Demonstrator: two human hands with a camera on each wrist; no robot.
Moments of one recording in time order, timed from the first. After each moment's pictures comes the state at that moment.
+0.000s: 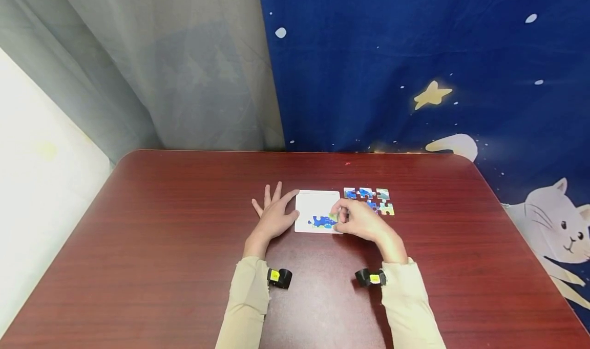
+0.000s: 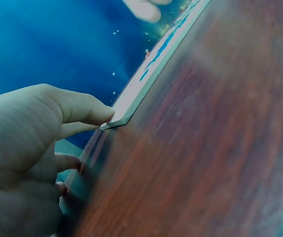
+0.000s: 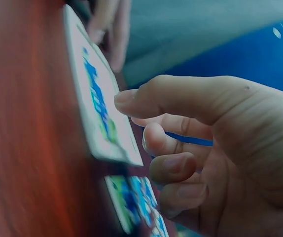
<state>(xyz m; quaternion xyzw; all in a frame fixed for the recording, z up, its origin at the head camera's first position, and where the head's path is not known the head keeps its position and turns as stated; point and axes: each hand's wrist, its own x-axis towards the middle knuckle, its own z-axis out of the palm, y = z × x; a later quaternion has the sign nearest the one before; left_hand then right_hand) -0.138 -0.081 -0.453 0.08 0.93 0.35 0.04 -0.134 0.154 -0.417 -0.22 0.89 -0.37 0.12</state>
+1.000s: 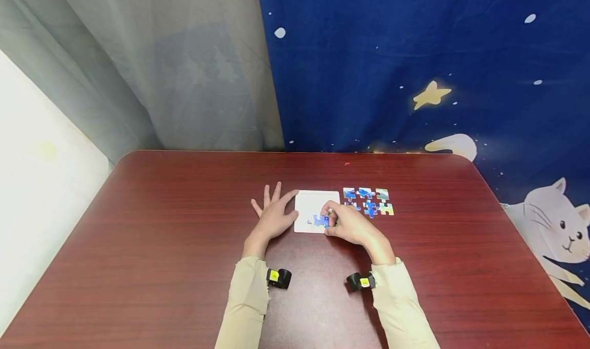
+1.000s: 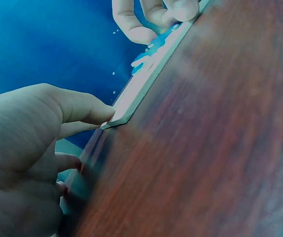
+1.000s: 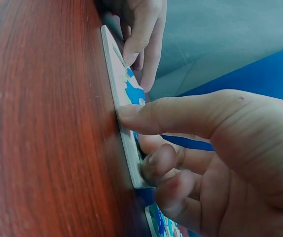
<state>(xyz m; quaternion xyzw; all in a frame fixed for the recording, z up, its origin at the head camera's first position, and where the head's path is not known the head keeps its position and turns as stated) -0.138 -0.081 -0.452 0.07 0.93 0.34 0.05 -0.130 0.134 -0.423 -0.23 0.90 -0.34 0.13</state>
